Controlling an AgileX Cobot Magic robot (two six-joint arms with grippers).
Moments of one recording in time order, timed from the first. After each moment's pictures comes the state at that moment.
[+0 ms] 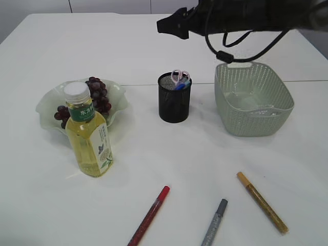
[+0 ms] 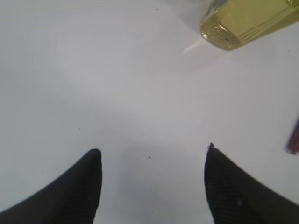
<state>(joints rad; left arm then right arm) -0.06 1.09 -0.76 -0.18 0.91 -0.02 0.15 2.20 -1.86 1.44 0.77 -1.54</state>
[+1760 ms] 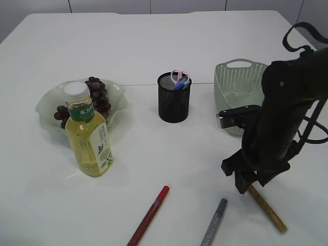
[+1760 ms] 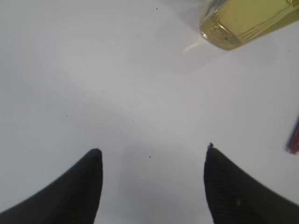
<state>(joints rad) -0.06 1.09 -0.76 -0.18 0.91 -0.02 0.31 1.88 -1.09 0.08 0.84 -0.04</state>
